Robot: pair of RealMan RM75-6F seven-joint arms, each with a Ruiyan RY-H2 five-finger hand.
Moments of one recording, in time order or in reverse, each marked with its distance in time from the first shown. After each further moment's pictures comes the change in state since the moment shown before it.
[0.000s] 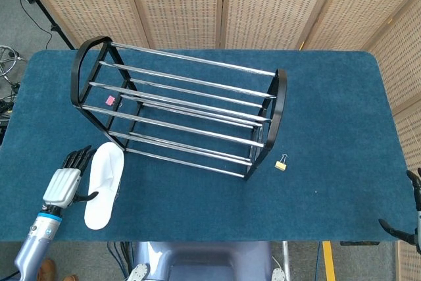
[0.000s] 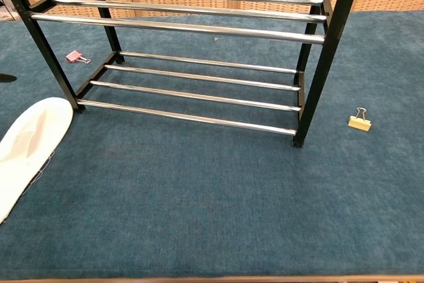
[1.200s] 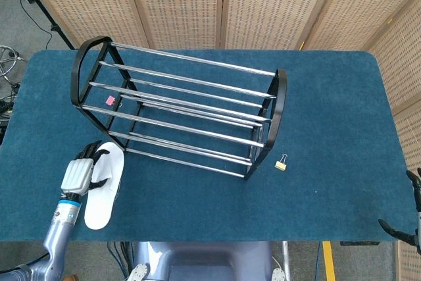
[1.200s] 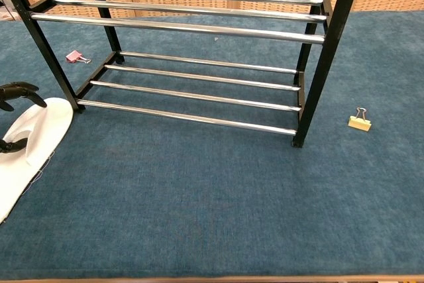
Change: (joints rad) left arm -0.037 -0.182 -0.103 0.157 -0.100 -0.061 0.098; right arm -0.005 0.003 -0.006 0.003 -0.022 0.006 0.012
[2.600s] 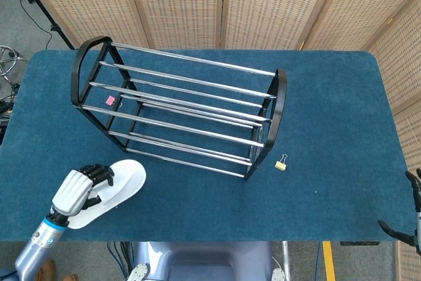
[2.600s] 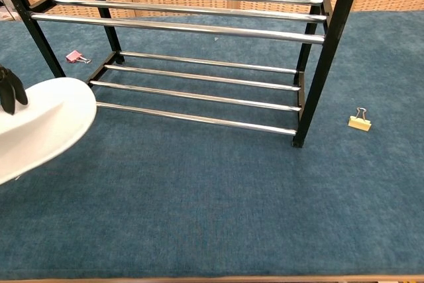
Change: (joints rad) left arm 0.027 0.132 0.180 0.033 0.495 0.387 -0.283; right arm 0.000 0.002 -0.003 -0.007 0.006 -0.008 -0.006
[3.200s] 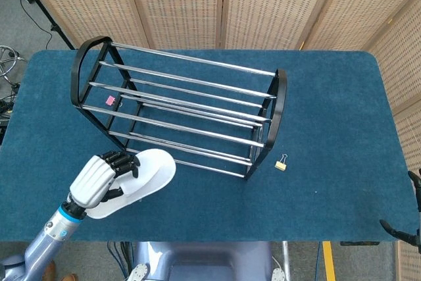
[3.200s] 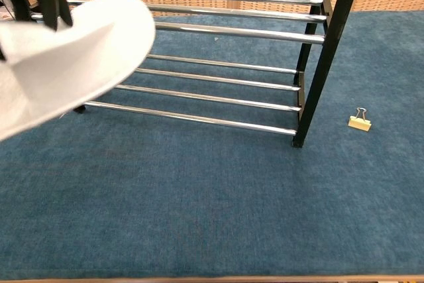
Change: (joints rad) left arm -0.151 0.221 -0.121 -0.559 -0.026 -0.174 0.276; right arm 0.000 0.007 0.005 0.003 0.012 -0.003 0.015
